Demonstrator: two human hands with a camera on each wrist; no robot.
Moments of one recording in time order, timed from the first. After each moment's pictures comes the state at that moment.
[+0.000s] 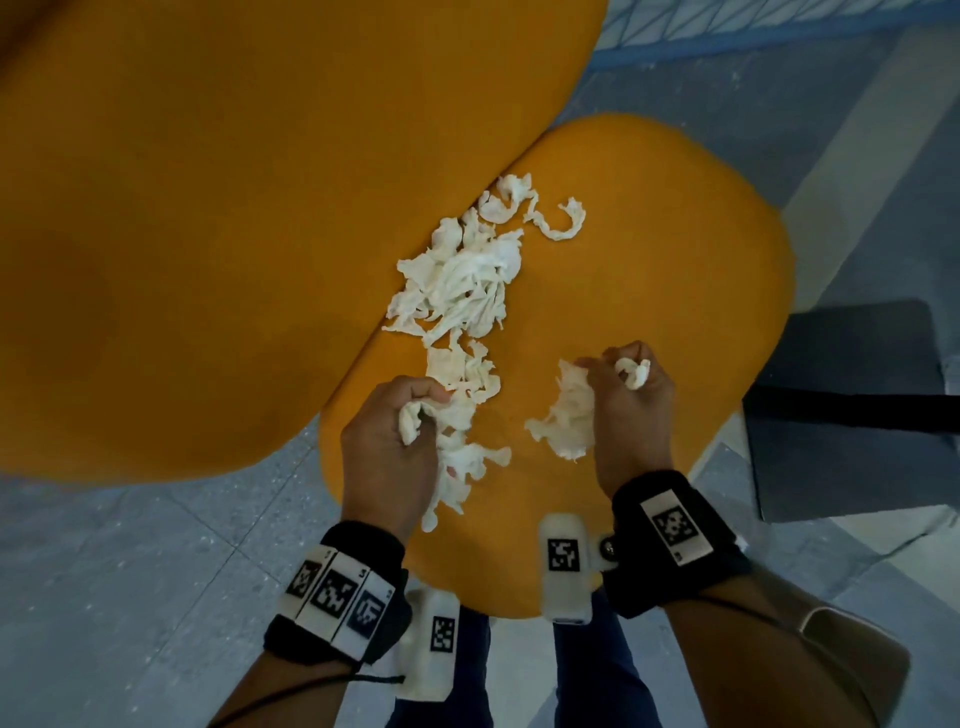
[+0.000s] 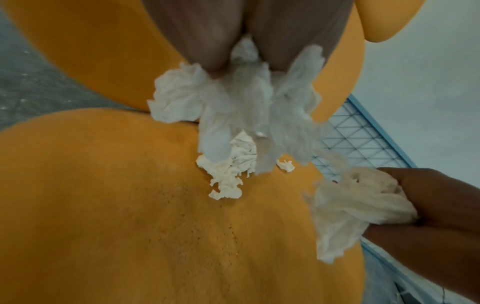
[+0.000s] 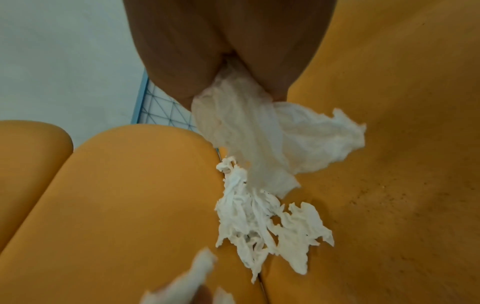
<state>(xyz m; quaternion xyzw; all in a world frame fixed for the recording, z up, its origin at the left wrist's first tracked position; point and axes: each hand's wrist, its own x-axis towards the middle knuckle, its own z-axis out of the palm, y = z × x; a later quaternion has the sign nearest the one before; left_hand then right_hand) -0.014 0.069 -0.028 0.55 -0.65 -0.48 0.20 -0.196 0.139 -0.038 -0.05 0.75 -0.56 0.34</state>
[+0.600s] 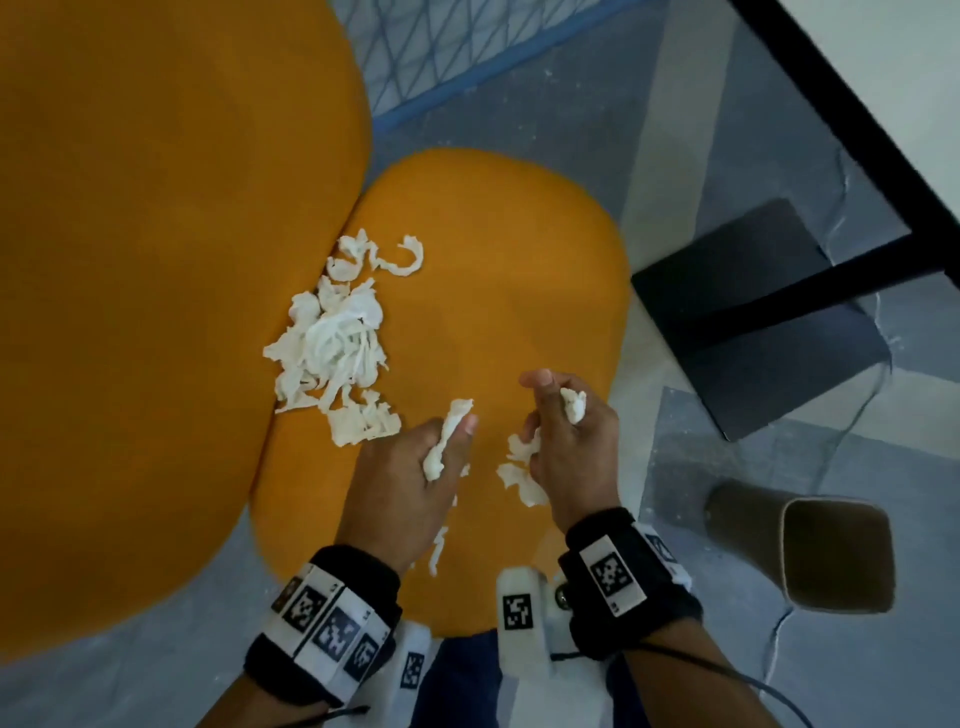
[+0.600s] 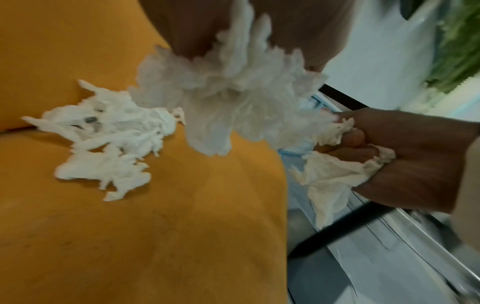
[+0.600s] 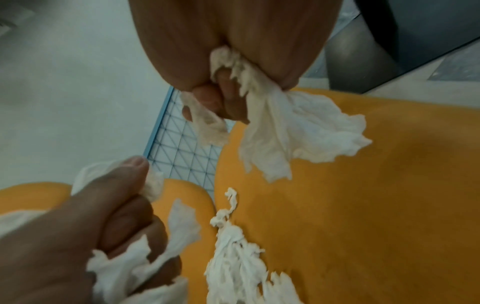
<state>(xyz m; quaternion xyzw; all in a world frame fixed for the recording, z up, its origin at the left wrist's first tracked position) -0.097 0.115 0.008 0.31 -0.83 -0.46 0.07 -0.210 0.222 -0.009 0.02 0.73 -0.62 0.27</state>
